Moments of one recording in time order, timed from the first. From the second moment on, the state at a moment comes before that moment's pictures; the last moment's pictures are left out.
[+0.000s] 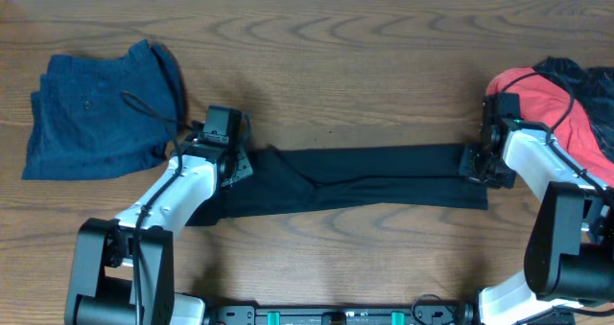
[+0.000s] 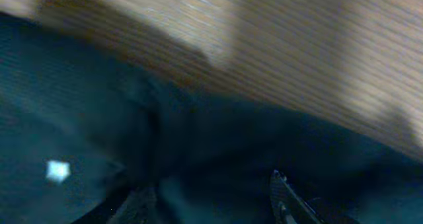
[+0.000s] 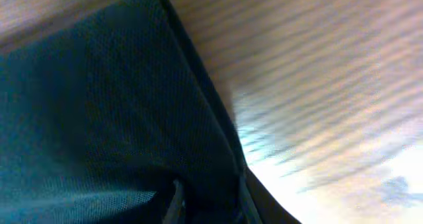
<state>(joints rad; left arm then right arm) -0.19 1.60 0.81 -0.49 -0.13 -0.58 -0.12 1.75 0.95 -0.70 0.17 0.28</state>
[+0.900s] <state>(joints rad) -0.22 1.56 0.89 -0.35 0.17 -0.28 -0.15 1.76 0.95 -0.71 0.27 0.30</state>
